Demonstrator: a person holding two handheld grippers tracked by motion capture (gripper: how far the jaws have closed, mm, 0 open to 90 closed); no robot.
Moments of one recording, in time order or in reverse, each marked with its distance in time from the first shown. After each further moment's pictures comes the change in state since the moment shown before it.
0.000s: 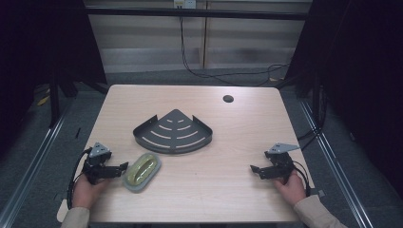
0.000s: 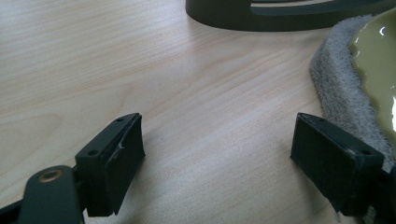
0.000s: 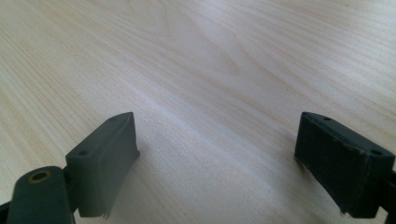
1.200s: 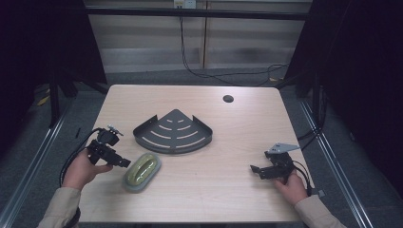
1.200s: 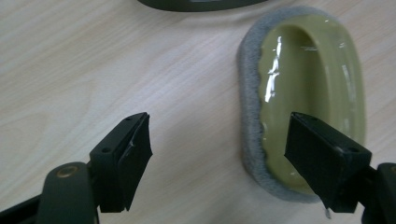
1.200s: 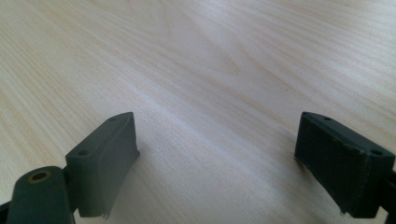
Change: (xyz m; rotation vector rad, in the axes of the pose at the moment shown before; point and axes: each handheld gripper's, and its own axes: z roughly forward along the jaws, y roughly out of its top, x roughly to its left) left arm -0.024 0.096 -0.022 0.507 -0.114 0.025; right arm 0.000 0.000 0.000 0.000 0.000 0.000
